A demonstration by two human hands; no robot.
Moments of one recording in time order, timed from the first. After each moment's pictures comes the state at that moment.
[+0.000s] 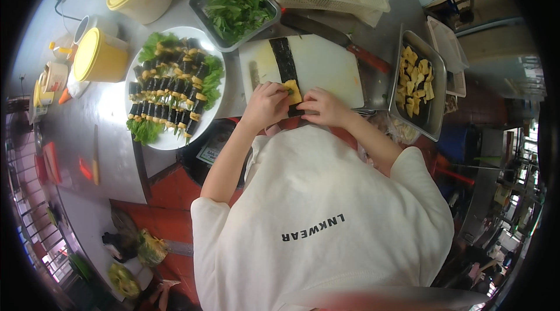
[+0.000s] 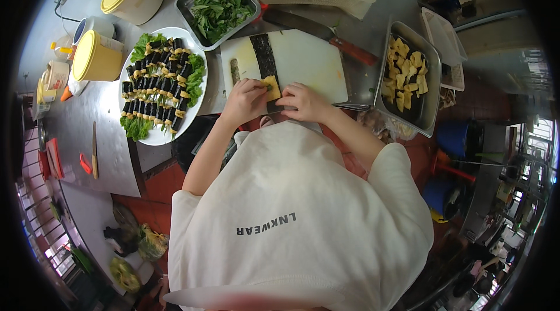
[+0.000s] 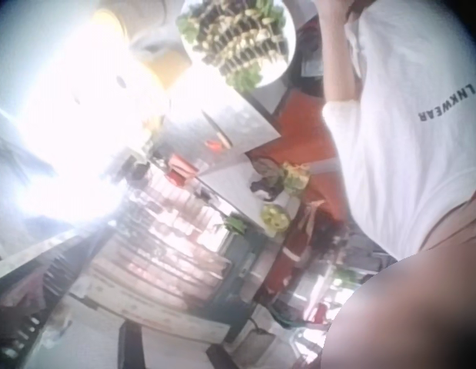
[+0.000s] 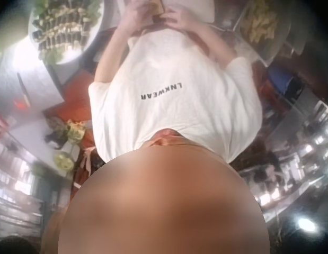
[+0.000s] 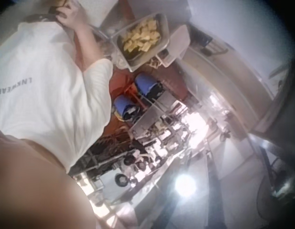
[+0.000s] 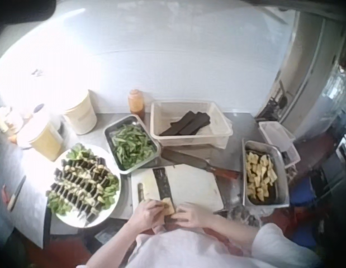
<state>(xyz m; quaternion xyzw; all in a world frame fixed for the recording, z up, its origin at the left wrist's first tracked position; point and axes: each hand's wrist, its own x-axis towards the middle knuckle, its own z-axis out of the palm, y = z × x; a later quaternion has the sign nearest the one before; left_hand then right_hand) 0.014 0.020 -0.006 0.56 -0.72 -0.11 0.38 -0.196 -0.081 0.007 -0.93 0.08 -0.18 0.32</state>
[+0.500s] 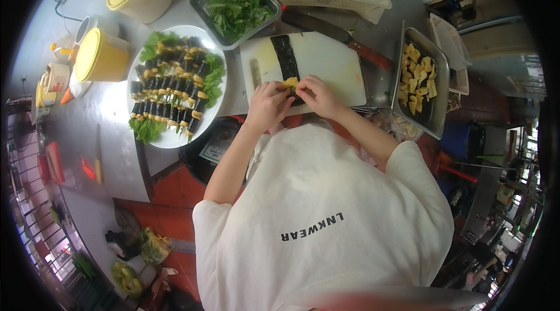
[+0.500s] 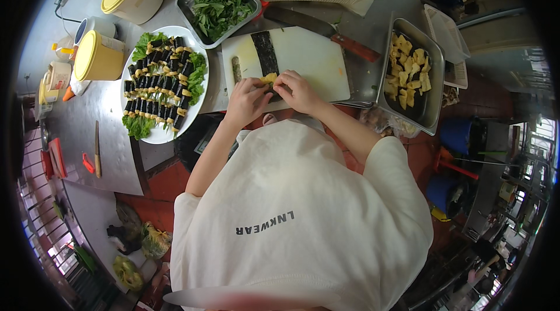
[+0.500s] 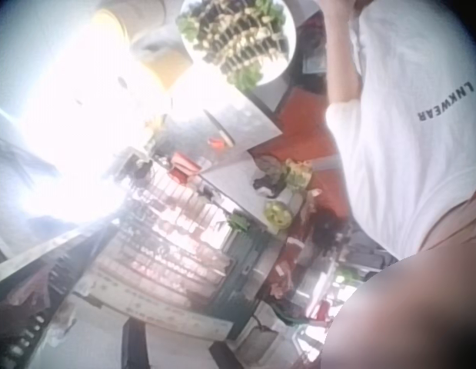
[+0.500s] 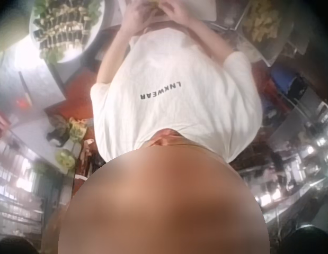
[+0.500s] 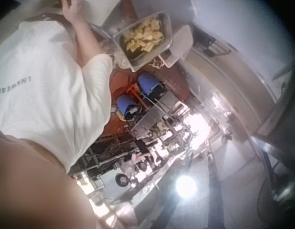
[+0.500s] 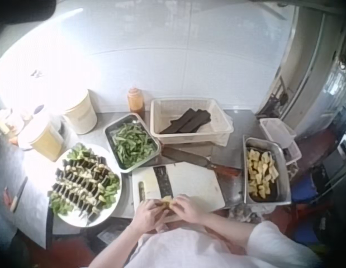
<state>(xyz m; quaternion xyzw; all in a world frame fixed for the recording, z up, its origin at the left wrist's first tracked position) 0.004 0.027 -0.005 0.60 -0.69 -0.10 0.40 -0.167 -0.077 0.000 -0.84 0.22 -0.26 0.43</state>
